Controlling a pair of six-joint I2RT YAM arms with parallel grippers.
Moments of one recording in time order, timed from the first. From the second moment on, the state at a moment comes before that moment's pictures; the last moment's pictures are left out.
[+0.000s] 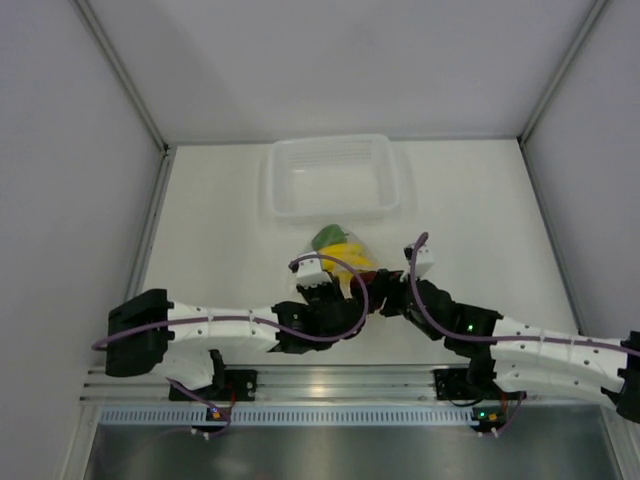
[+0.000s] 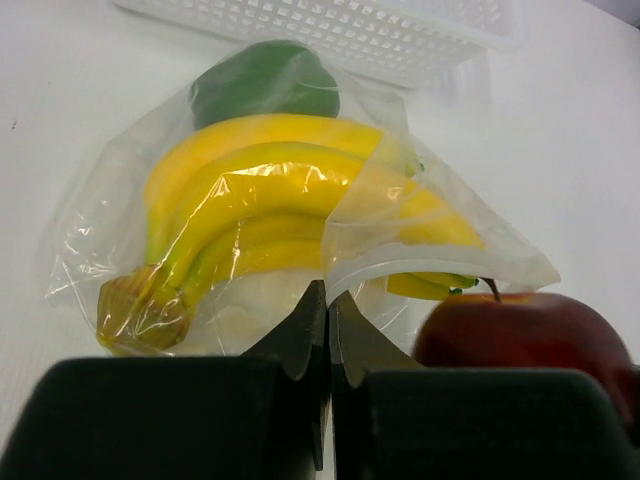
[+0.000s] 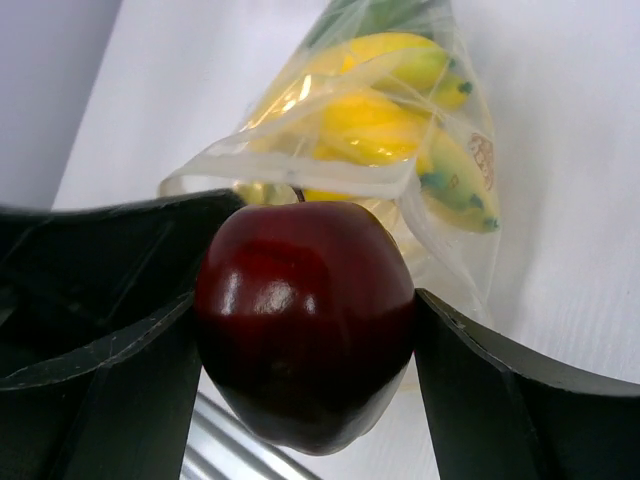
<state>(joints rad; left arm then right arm) -1.37 1.40 0.80 -0.18 -1.13 -1.19 1.14 0.87 0.44 -0.01 0.49 0.81</state>
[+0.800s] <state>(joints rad) -1.34 1.12 0.72 -0.19 -1.06 -1.07 0.62 1.26 1.17 -0.30 0.23 0.41</state>
